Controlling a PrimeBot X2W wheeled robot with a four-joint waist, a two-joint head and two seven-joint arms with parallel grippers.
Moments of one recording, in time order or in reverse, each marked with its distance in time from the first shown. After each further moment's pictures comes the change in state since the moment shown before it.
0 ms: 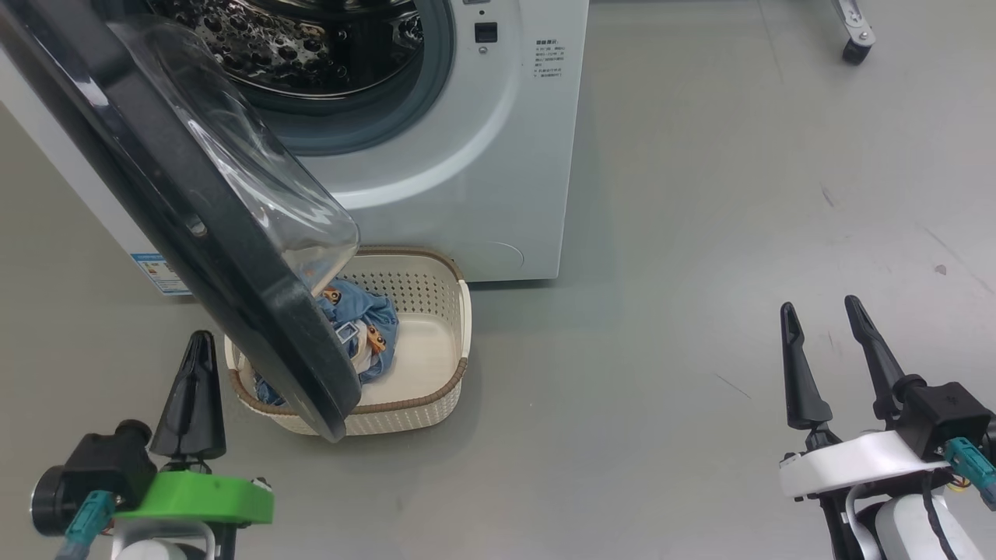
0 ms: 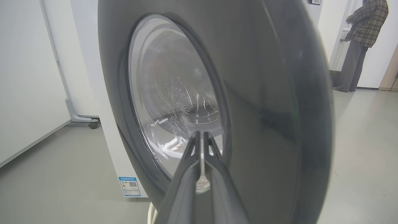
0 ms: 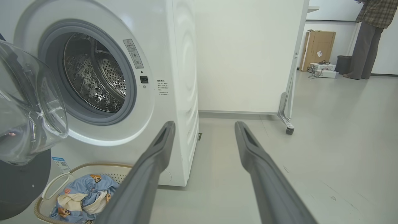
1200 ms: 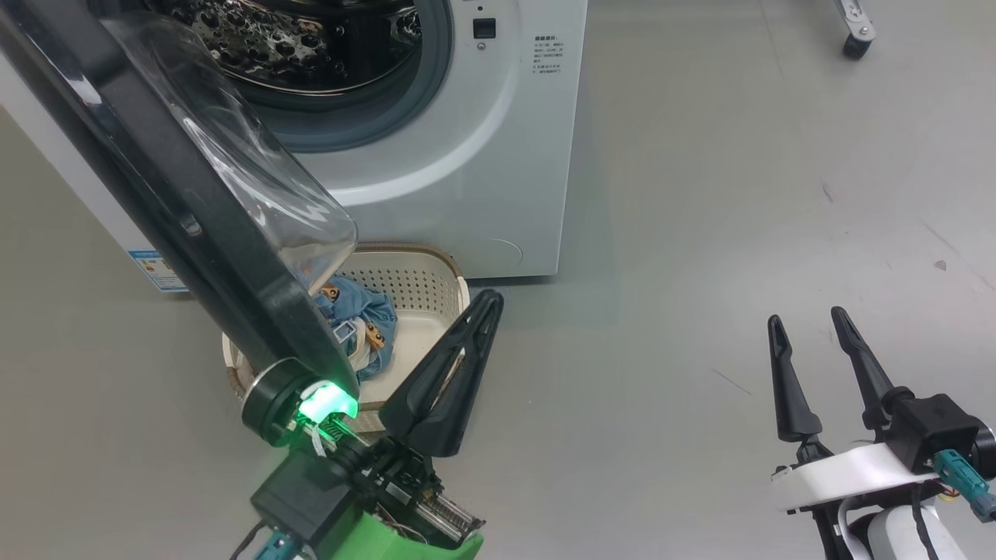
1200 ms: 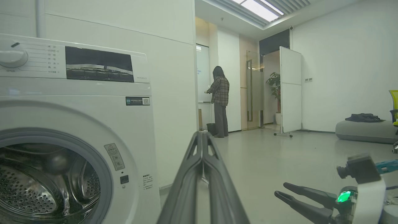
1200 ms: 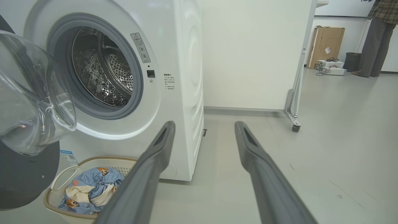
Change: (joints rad) left arm -0.086 0.019 -0.500 -0.418 -0.012 -0.005 -0.001; right arm 0.025 0.051 -0.039 0.000 -0.061 0.066 0.000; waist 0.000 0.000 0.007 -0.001
